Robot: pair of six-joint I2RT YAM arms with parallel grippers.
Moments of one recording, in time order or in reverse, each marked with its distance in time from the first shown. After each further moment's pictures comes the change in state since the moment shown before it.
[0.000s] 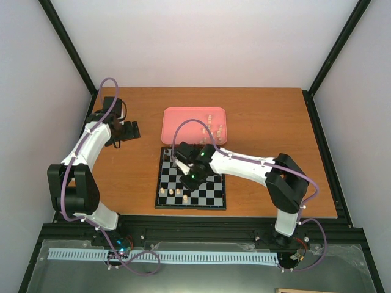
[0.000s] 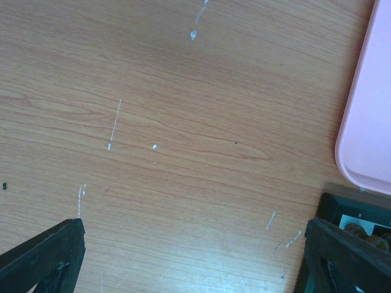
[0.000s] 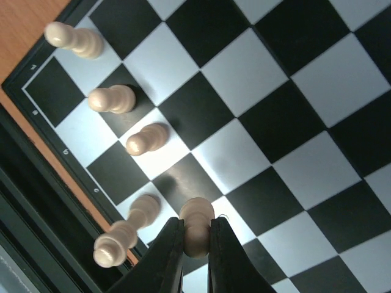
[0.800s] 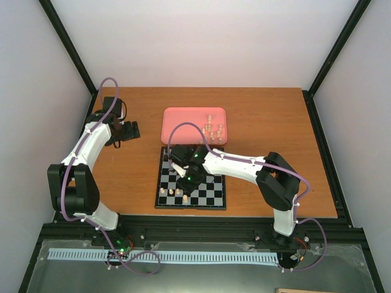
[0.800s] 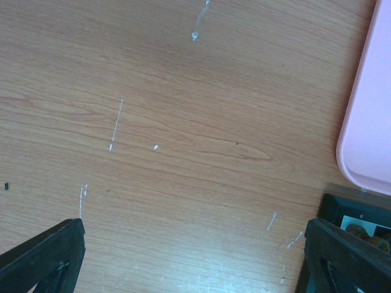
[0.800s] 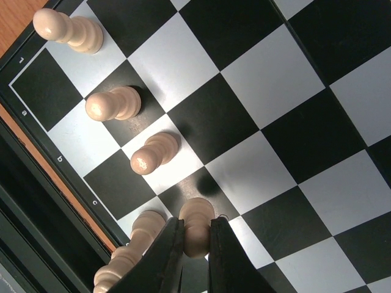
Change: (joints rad) left arm -0.001 0.000 0.000 0.000 -0.005 0.000; right arm 0.034 0.079 0.051 -0.018 -0.002 -0.016
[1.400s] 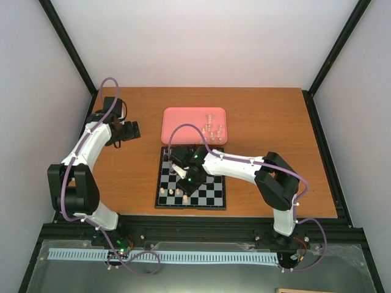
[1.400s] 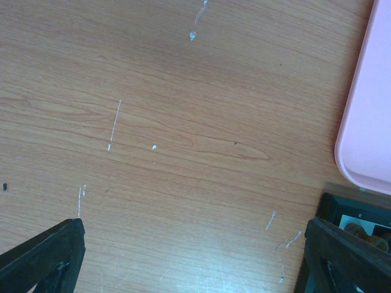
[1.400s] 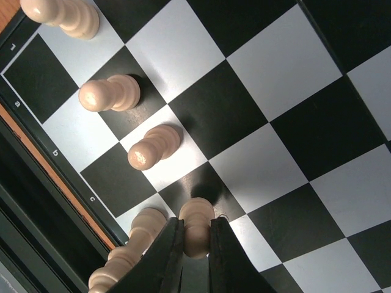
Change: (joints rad) left arm -0.003 0.000 0.000 0.001 0.000 0.000; right arm 0.000 0.006 -0.010 0.003 -0.018 -0.003
